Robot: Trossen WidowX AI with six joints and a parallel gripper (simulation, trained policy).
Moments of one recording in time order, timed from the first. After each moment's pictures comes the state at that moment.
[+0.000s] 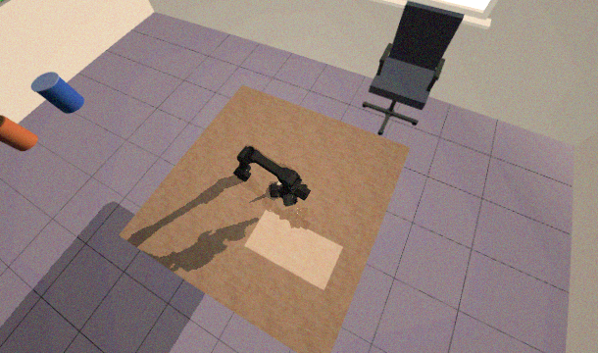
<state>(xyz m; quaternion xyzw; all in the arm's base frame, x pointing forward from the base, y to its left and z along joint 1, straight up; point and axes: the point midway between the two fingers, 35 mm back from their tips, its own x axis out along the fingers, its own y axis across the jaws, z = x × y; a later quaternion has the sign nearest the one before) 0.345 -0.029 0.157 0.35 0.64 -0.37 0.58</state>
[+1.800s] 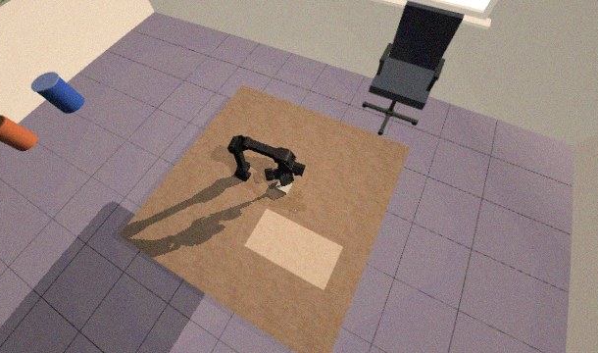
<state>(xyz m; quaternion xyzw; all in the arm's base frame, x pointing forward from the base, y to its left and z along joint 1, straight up) 0.264 0.049 0.160 0.27 0.69 -0.31 0.59</state>
